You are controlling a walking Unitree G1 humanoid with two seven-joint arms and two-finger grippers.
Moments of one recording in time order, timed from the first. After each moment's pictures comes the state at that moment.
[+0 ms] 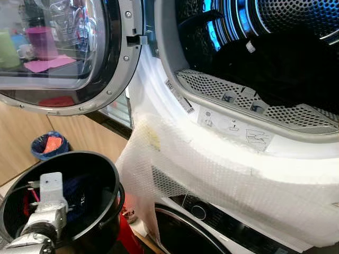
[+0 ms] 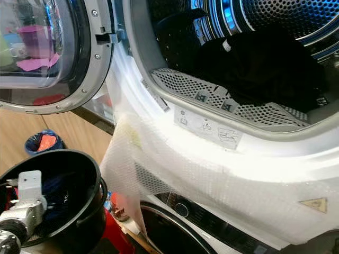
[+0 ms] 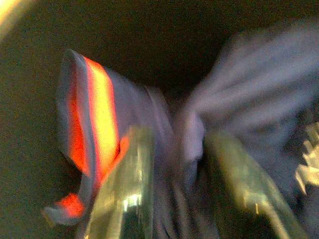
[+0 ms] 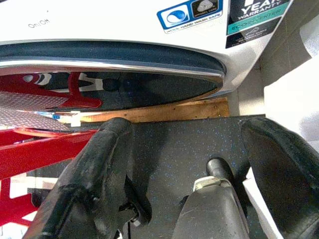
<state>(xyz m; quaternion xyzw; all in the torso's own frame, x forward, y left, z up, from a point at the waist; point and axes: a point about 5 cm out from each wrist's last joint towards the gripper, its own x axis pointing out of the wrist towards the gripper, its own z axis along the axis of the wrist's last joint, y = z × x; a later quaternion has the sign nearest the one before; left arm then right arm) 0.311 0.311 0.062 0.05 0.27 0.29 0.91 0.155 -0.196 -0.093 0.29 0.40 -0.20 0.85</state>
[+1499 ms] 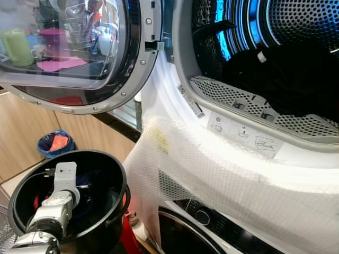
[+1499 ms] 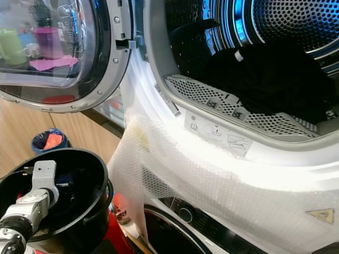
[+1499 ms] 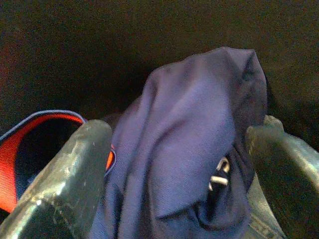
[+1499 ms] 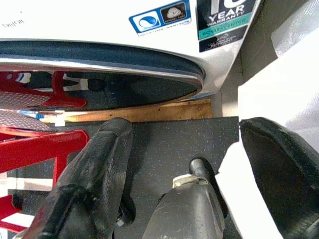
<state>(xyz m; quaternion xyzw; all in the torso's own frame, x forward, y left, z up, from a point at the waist) 0.334 0.273 0.067 0.02 0.26 0.14 0.95 0.128 -0.211 -0.100 0.28 0.41 -0.23 0.84</state>
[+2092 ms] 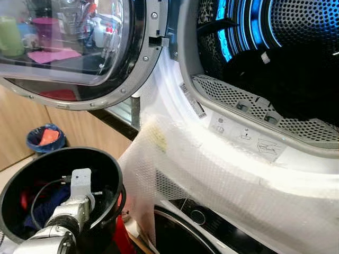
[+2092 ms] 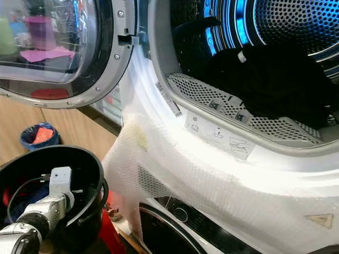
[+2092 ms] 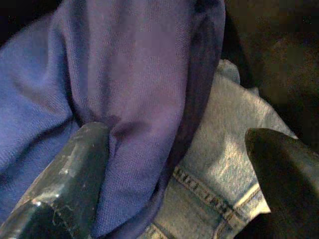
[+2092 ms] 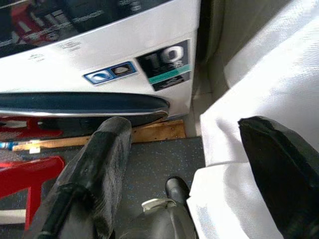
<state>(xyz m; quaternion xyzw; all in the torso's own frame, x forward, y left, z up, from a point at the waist) 0.329 0.244 0.043 0.00 0.33 0.15 0.93 0.127 -0.239 -0.094 0.27 0.39 -0.26 0.84</state>
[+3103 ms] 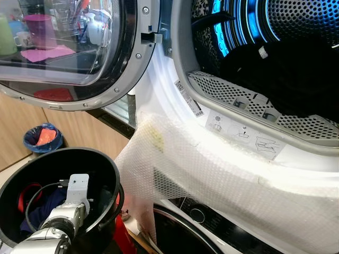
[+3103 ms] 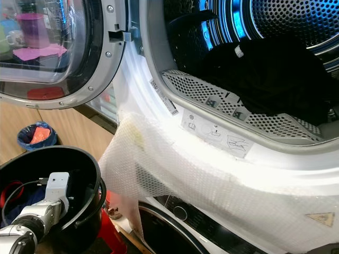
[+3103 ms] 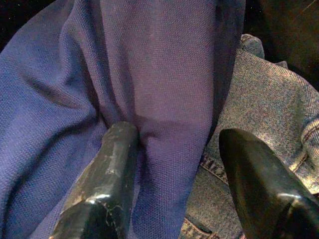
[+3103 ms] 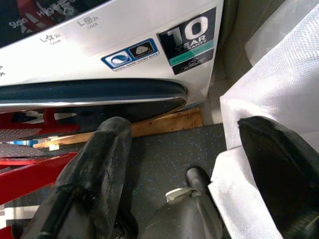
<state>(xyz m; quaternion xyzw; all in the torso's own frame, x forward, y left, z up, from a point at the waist) 0.322 0.253 0.039 0.03 0.35 0.13 0.92 0.136 -0.219 -0.096 0.31 0.39 -0.25 0.83</state>
